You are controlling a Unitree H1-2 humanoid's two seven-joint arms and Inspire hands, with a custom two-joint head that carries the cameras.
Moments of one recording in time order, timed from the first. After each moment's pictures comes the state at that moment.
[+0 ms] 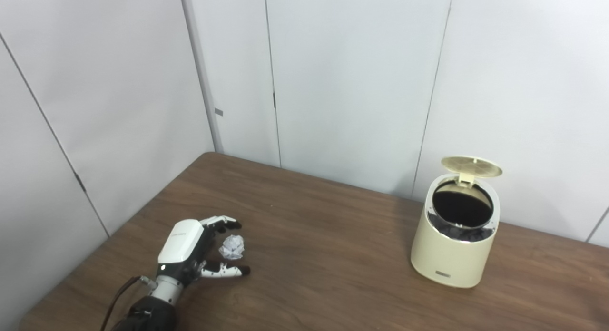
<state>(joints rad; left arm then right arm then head) -0.02 0.52 0.13 0.30 0.63 -0.31 0.31 -0.05 -0.36 -0.08 0.12 -0.17 -0.43 -0.12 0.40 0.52</state>
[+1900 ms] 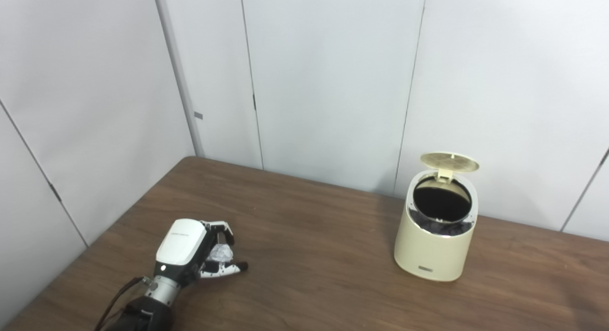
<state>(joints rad) -0.09 0.62 -0.11 0.35 0.78 -0.22 0.54 -0.03 -0.31 -0.12 0.06 -0.29 -0.36 -0.12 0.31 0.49</state>
